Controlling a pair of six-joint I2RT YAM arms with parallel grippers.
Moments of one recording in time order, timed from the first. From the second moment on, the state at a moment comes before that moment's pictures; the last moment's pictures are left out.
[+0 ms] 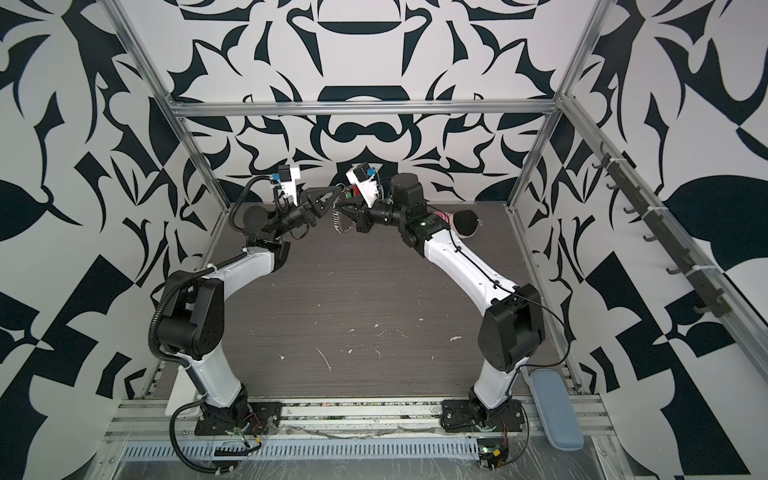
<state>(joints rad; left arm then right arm) -0.31 1.80 1.21 1.22 0.85 -0.82 0.51 1.72 1.60 -0.05 -0.69 0.06</state>
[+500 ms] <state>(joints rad) -0.31 1.81 1.23 1.26 0.85 -0.85 0.35 1.67 1.53 0.21 -0.79 0.38</state>
